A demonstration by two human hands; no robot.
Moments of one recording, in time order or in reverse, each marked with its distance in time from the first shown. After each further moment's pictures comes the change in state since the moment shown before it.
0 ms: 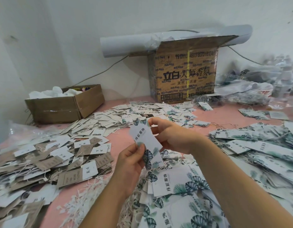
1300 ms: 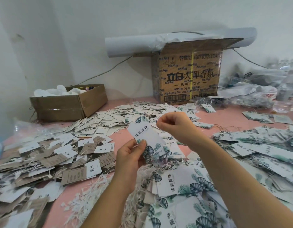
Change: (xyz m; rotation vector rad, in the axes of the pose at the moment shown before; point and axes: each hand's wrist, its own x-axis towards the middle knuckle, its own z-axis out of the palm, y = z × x) left_hand 0.007 0.003 -0.007 0.202 0.173 0.067; right_hand 0.003 -0.003 -0.002 -0.418 0.490 -0.229
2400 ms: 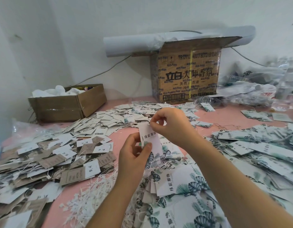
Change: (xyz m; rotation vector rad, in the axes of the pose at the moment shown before) left_hand -0.011 0.001 0.011 0.286 -0.071 0.322; right_hand -0.006 -0.023 0.007 -0.426 0.096 -0.232
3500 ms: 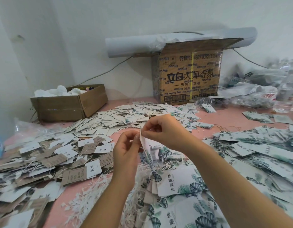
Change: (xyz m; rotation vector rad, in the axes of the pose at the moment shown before) left_hand 0.008 0.006 -0.007 -0.191 0.134 -0.003; right_hand -0.003 -0.004 0.011 0.252 -0.219 -0.003
